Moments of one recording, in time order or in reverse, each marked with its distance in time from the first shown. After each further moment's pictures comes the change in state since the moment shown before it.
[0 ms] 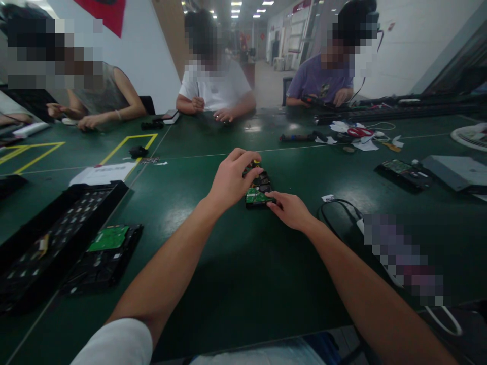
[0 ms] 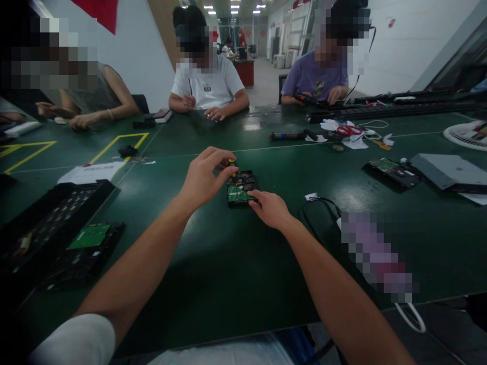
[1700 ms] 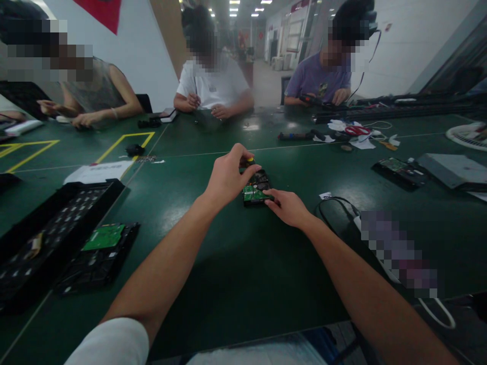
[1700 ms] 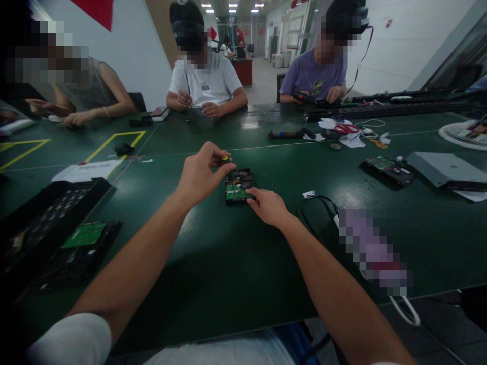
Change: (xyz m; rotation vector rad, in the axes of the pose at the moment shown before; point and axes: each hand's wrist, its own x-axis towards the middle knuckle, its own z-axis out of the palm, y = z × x) left_hand -0.001 0.001 0.004 -0.080 0.023 -0.162; right_hand 0.001 -0.003 -0.004 -0.026 -0.016 0.010
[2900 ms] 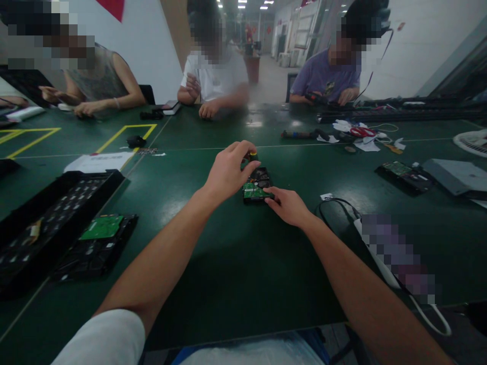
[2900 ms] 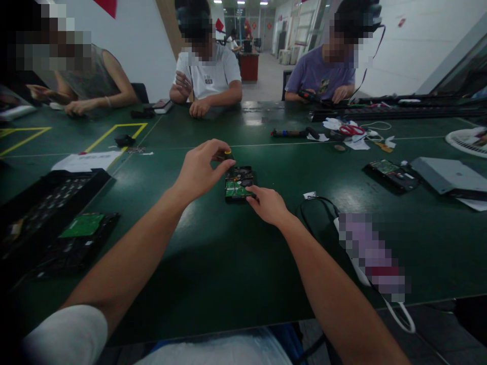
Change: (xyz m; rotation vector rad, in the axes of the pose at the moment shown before) left_hand 0.001 -0.006 -0.005 0.135 -0.032 0.114; right_hand 0.001 0.002 0.000 0.022 -0.011 -0.019
